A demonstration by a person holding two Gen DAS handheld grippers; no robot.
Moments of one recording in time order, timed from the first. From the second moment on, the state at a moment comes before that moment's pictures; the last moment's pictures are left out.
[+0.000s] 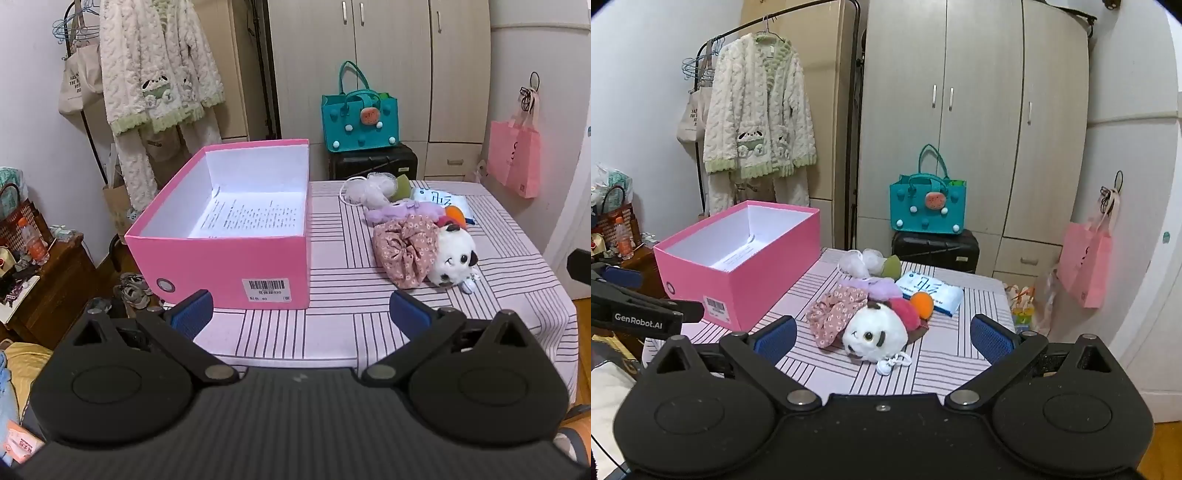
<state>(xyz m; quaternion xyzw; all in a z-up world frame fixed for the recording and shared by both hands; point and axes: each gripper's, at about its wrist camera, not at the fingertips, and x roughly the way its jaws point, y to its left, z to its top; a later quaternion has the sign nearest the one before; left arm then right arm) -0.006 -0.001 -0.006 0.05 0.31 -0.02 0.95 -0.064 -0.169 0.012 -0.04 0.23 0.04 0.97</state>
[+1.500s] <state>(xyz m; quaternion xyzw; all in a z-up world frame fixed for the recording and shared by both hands) -0.027 0.000 -0.032 0.02 0.24 -0.02 0.97 -0.085 -0.183 -0.015 -0.01 0.19 0.08 0.98</state>
